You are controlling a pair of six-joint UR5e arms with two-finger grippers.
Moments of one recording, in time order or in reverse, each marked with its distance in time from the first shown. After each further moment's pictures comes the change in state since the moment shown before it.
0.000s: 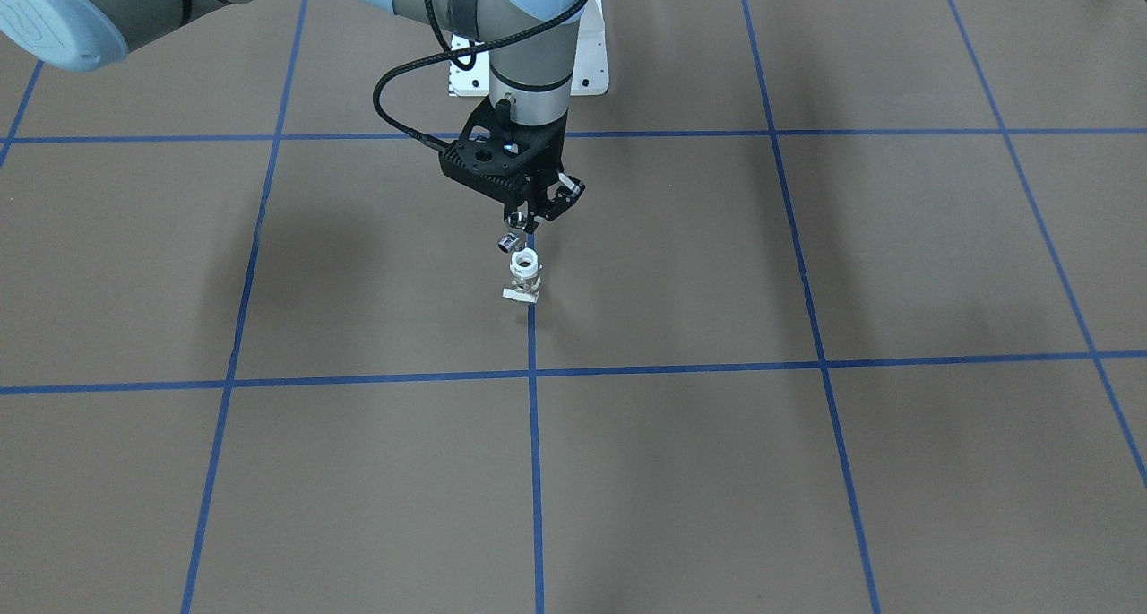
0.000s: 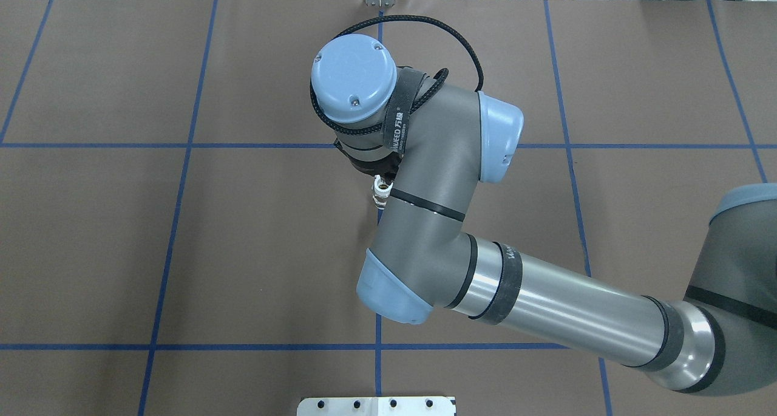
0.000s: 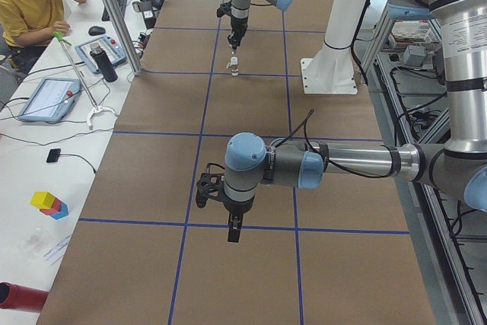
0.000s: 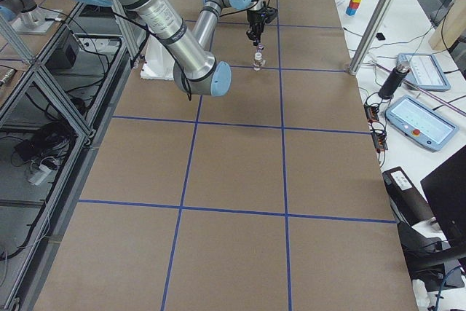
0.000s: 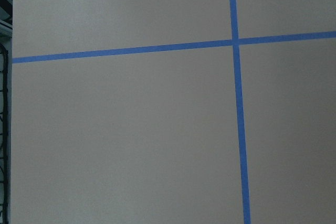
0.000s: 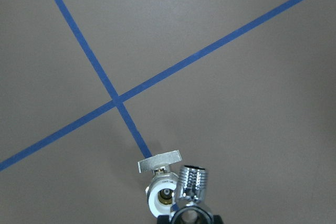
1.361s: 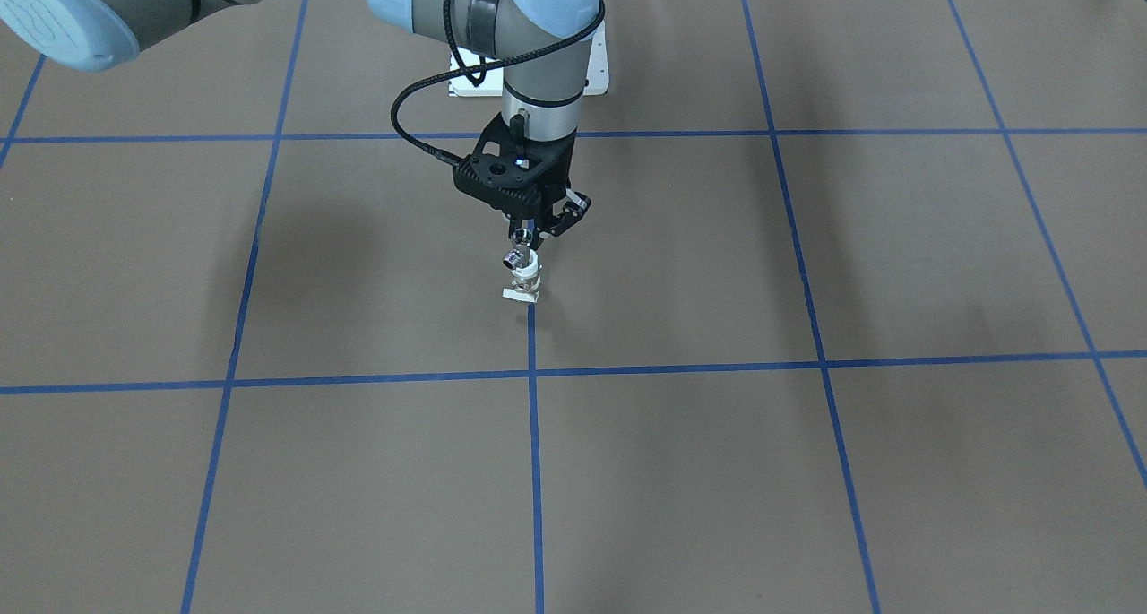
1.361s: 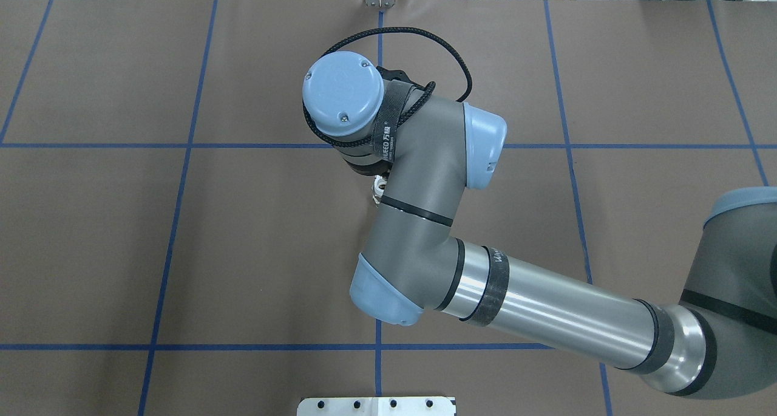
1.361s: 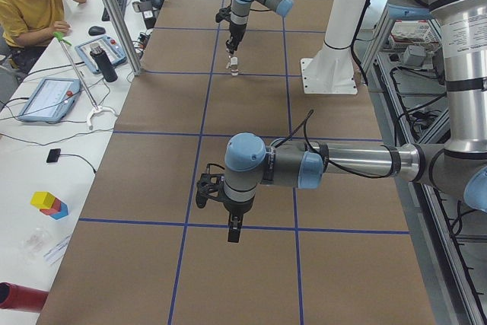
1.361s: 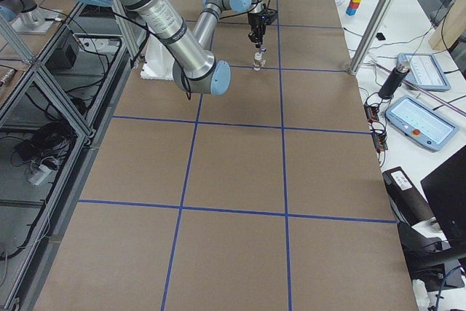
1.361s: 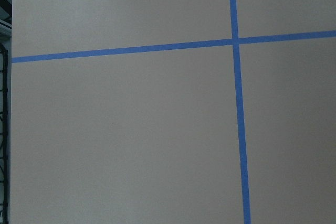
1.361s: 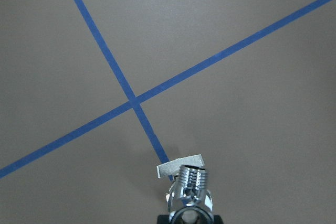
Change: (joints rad) left arm 0.002 0.000 0.002 0.000 0.000 0.000; right arm -0.010 0.004 -0.044 0.030 -0.054 -0.013
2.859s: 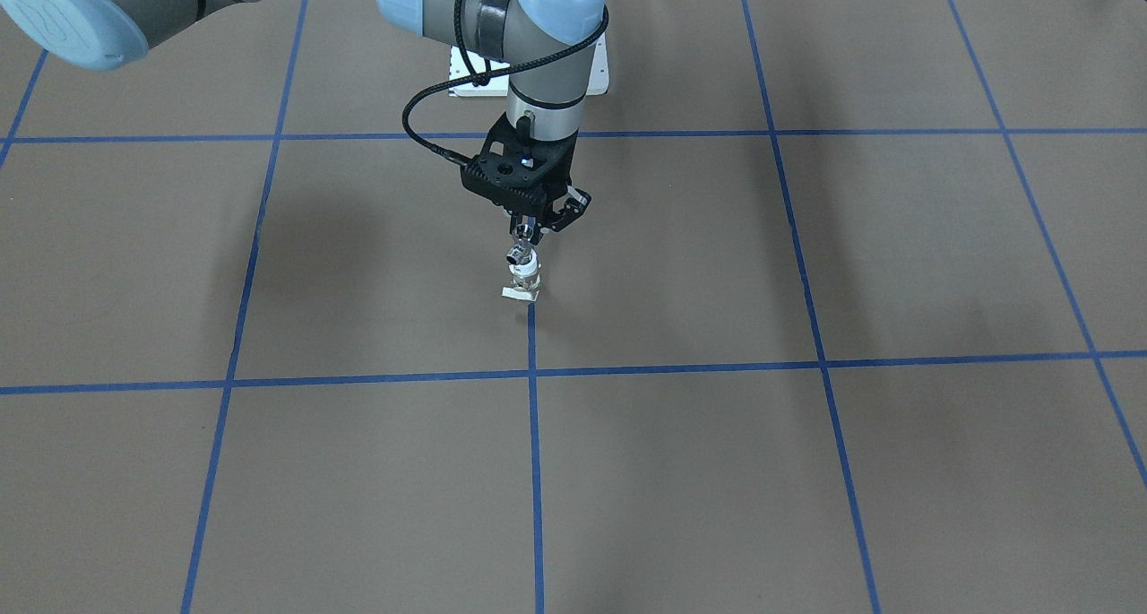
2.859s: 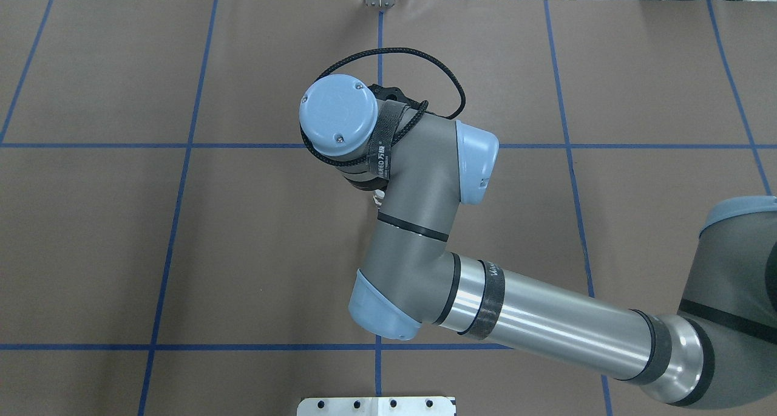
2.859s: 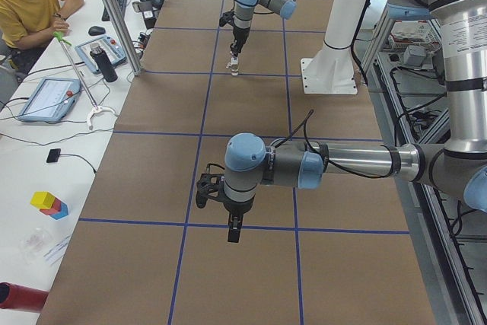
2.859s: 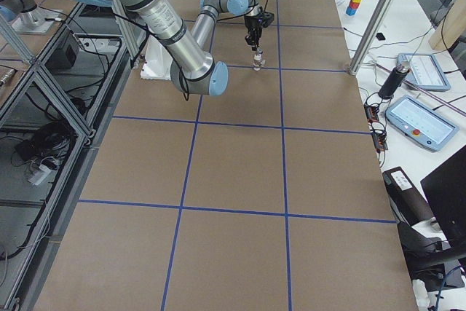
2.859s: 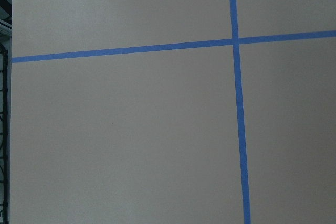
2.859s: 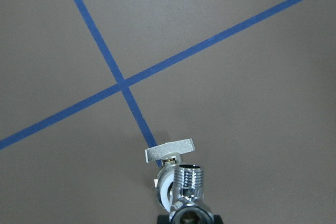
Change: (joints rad) left arm 0.001 0.000 0.000 -0.001 0.000 0.000; right arm -0.029 -0.012 -0.010 0.002 -0.011 -0.010
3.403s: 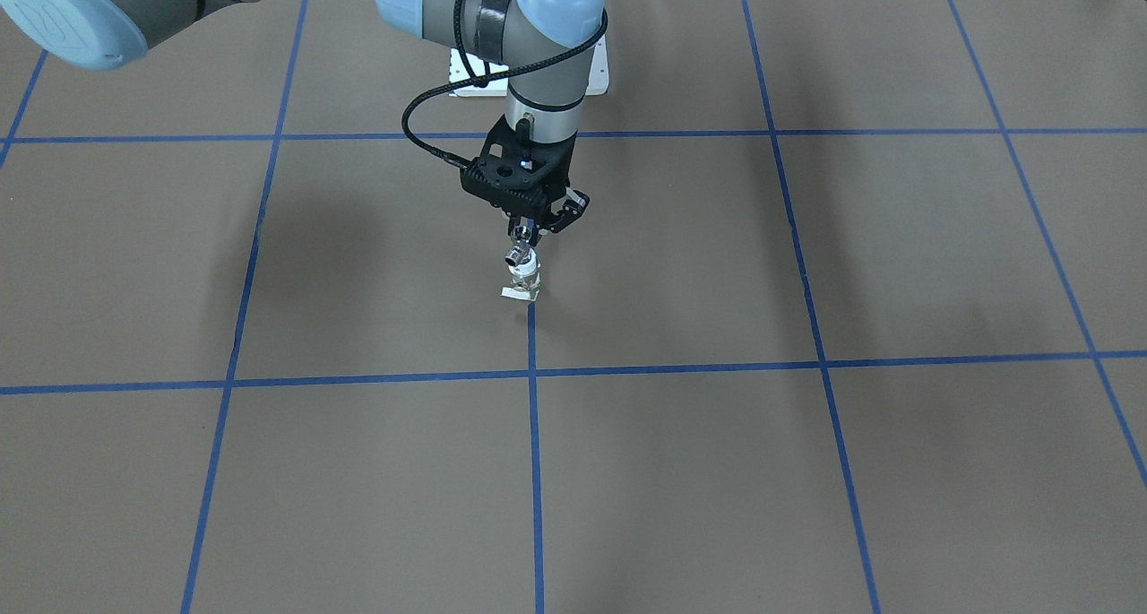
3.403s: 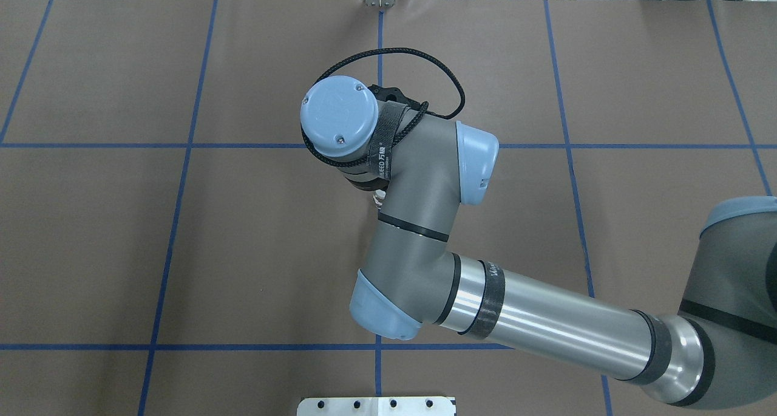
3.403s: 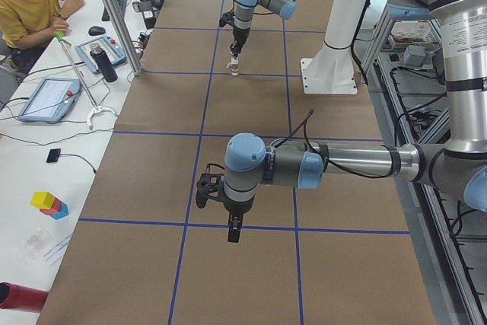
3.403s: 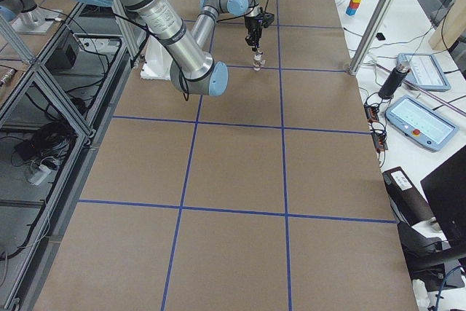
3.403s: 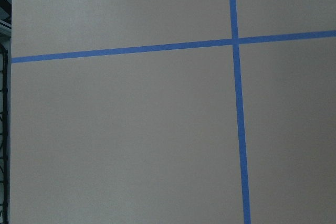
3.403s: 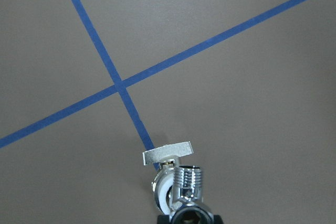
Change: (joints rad) left arm 0.000 0.000 0.000 0.000 0.000 0.000; right arm 0.000 -0.002 -0.002 0.003 -0.002 -0.029
